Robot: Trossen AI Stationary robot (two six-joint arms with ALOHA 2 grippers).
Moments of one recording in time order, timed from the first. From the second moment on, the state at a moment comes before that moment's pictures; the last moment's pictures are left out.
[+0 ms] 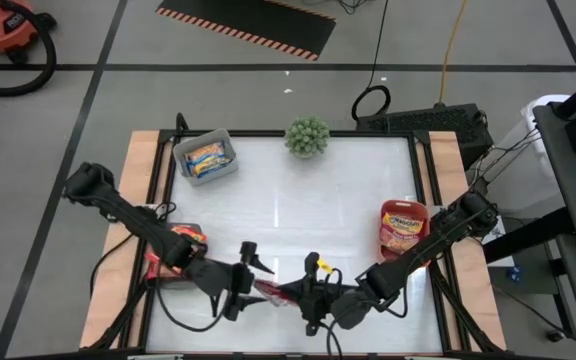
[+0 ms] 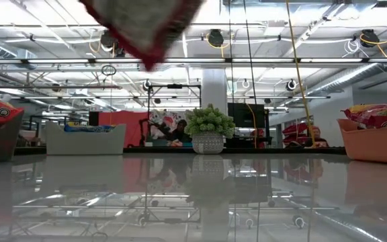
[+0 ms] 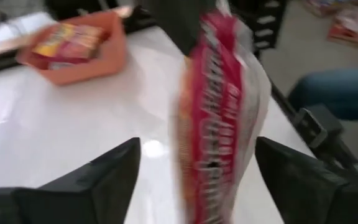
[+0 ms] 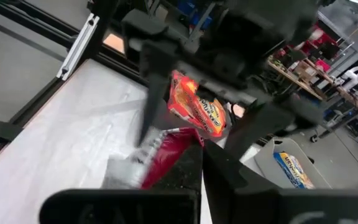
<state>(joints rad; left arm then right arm) -0.59 1.47 1.02 -0.10 -0.35 -0.06 0.61 1.79 1.33 0.10 0.71 -0.27</state>
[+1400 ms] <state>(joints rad) -0.54 1.50 1.02 -0.17 -0.56 0.10 0.63 1.69 1.33 -0.17 0.82 0.19</state>
